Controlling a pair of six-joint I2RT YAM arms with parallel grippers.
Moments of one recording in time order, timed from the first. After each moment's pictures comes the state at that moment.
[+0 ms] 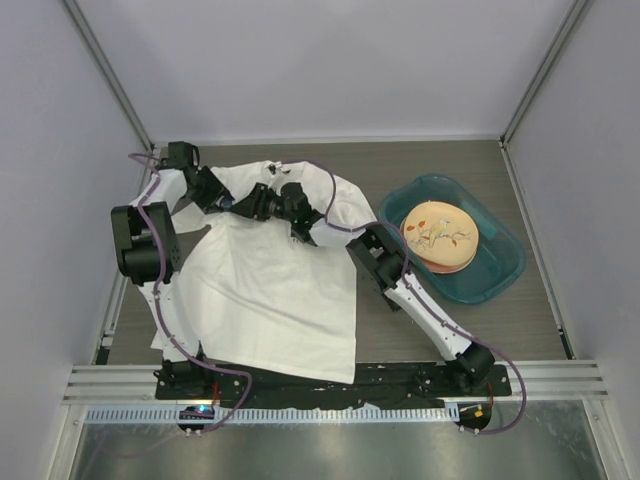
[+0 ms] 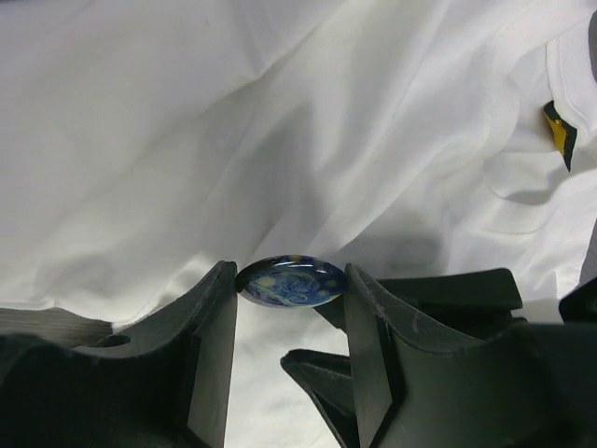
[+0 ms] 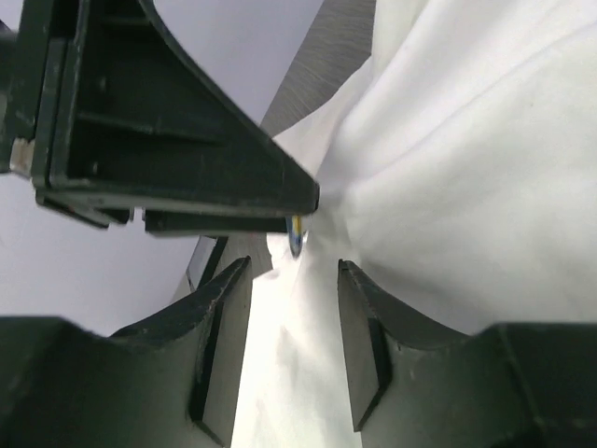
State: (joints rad) left arm 0.11 2.09 1.60 -0.56 0.26 -0.68; right arm 0.75 2.90 2.30 0.60 -0.43 0.95
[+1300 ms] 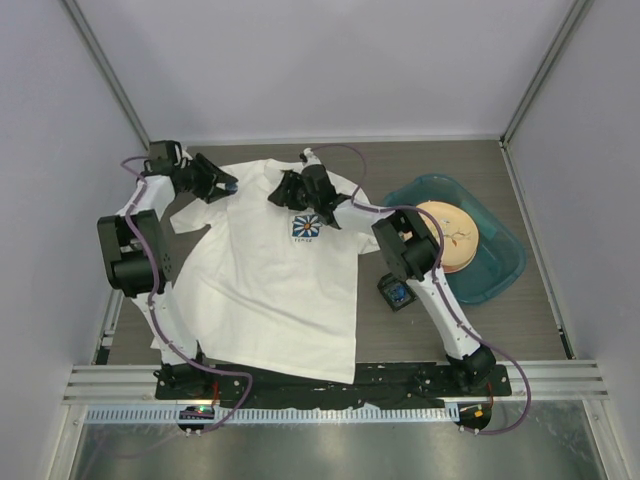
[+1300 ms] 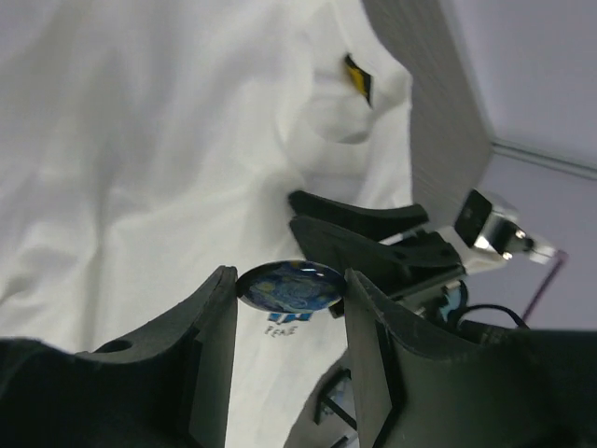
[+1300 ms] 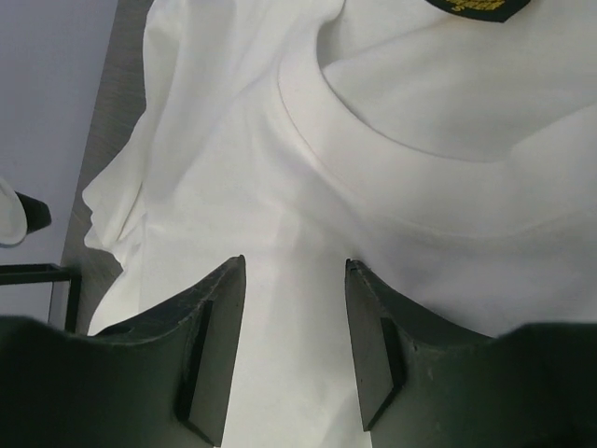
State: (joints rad) left arm 0.16 2.00 1.55 -0.45 0.52 -0.72; right arm 0.65 2.55 1.92 0.27 -0.15 0.74
